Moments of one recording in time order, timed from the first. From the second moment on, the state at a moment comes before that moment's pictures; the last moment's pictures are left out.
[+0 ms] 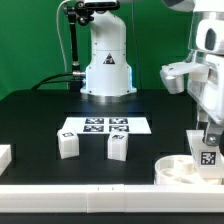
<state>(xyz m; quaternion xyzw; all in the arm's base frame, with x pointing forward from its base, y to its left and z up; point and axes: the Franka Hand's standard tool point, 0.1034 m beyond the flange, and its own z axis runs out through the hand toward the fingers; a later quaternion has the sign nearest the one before) 0.641 0.101 0.085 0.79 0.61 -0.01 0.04</state>
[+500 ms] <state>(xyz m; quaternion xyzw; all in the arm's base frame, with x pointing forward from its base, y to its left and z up) 0.637 0.105 0.084 0.94 0.35 -0.01 0.04</state>
